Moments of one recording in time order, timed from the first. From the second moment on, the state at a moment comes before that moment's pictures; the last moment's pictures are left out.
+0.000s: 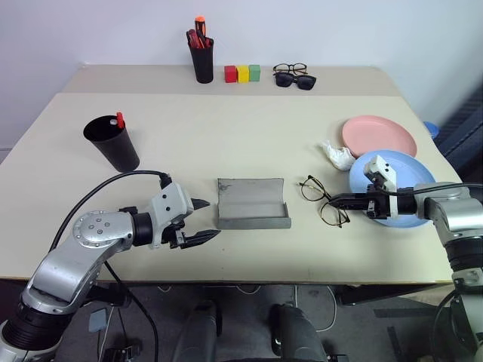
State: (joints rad) left arm -0.17 0.80 -0.04 -0.53 -0.41 0.58 -0.86; right arm -0.55 -0.85 0.04 0.42 0.30 0.48 1.33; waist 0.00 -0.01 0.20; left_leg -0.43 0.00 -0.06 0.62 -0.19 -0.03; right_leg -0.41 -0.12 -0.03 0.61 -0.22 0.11
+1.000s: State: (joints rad) left arm 0.02 0.77 0.18 -0.32 -0.62 0.29 -1.23; right arm -0.72 -0.50 0.18 0.22 0.33 0.45 1.20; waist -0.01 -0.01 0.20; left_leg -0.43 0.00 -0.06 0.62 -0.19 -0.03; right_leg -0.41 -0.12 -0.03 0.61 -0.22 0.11
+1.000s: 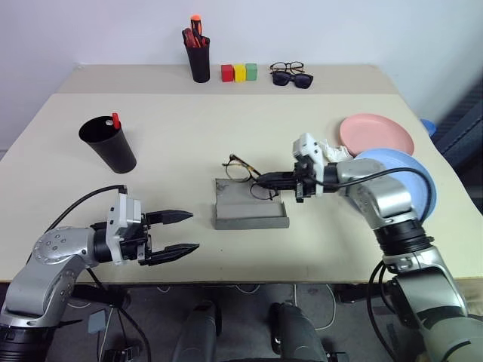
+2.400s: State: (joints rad) left arm -1.01 0.45 -0.19 0.77 -0.06 0.03 -0.95; right arm 0.13 -0.76 -0.26 -0.46 0.29 0.39 0.95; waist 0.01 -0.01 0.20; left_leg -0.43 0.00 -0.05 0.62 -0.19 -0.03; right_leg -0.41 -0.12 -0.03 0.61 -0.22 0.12
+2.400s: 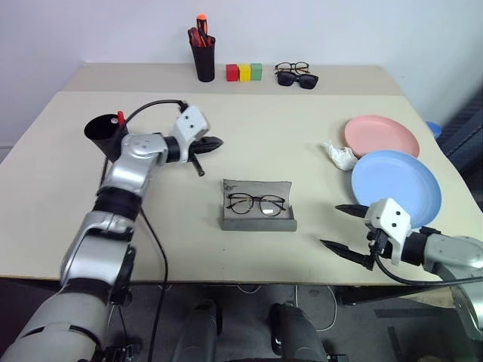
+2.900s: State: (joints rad) left arm -1.09 0.40 -0.26 0.97 -0.10 -0.03 -1.59; right arm 0.28 -0.68 -0.30 -0.51 0.30 0.30 0.83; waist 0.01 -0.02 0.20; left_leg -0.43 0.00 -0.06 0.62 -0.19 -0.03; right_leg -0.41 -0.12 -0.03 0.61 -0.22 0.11
